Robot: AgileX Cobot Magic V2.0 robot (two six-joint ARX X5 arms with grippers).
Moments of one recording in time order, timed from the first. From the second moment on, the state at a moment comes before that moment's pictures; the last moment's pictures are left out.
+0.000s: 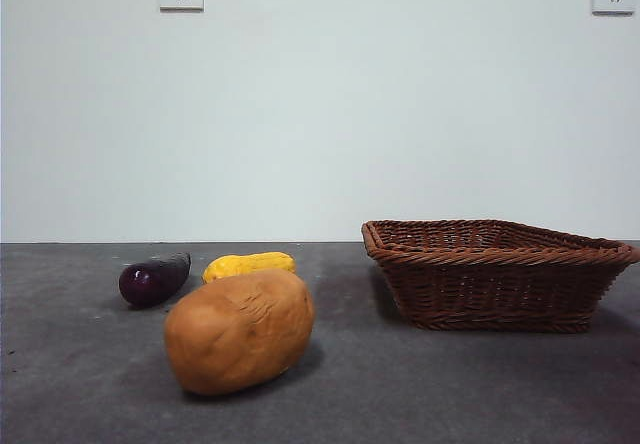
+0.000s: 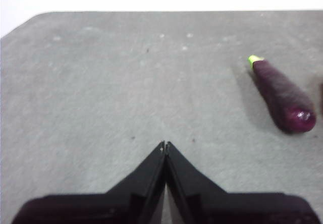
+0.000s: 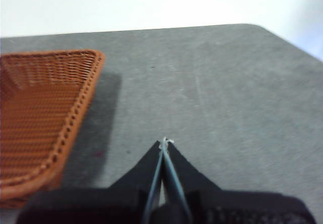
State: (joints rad) left arm 0.01 0.11 0.02 -0.15 -0.05 -0.03; right arm -0.01 0.01 0.02 -0.19 0.09 0.05
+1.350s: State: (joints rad) left arm 0.01 0.46 0.23 -0.15 0.16 -0.12; right arm -0.01 0.26 0.31 -0.36 -0.24 0.46
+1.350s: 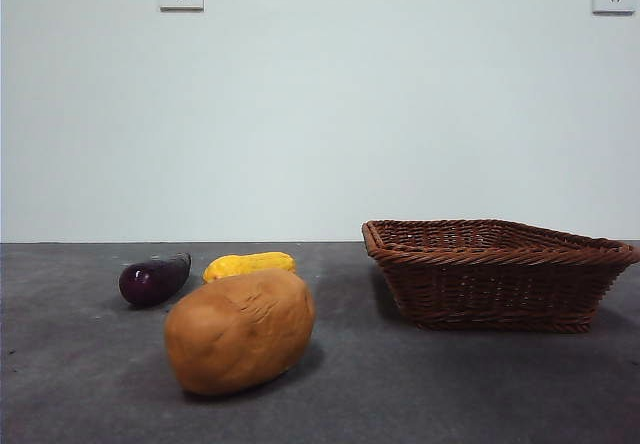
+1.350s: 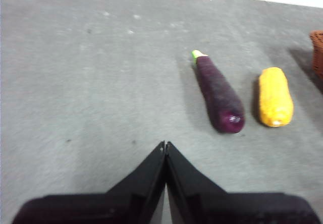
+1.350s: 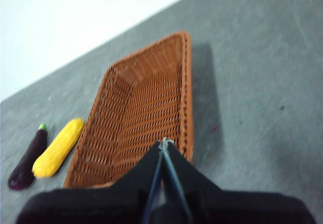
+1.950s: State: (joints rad) left arm 0.01 0.87 0.48 -0.22 0.60 -0.20; right arm -0.01 0.72 0.60 -0.69 -0.43 0.45
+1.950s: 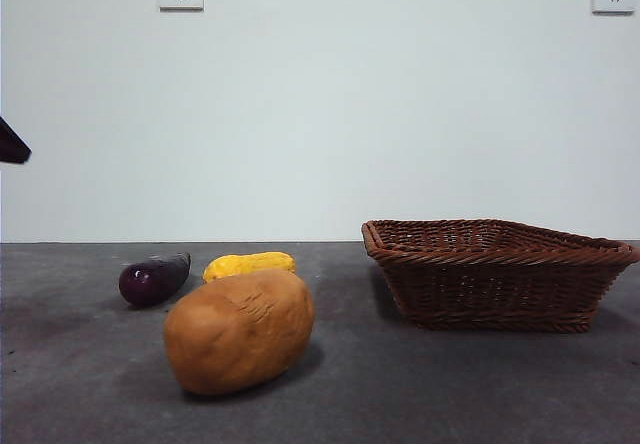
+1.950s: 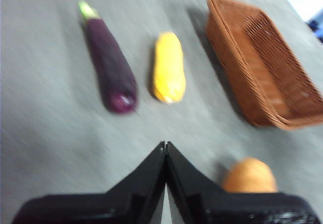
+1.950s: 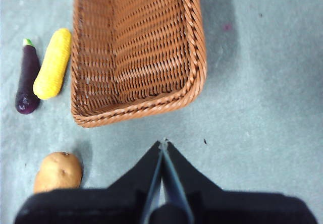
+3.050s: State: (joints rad) left arm -0.11 1.42 1.05 -0.71 0.70 -0.10; right arm -0.01 1.74 1.38 -0.83 -0.41 0.14
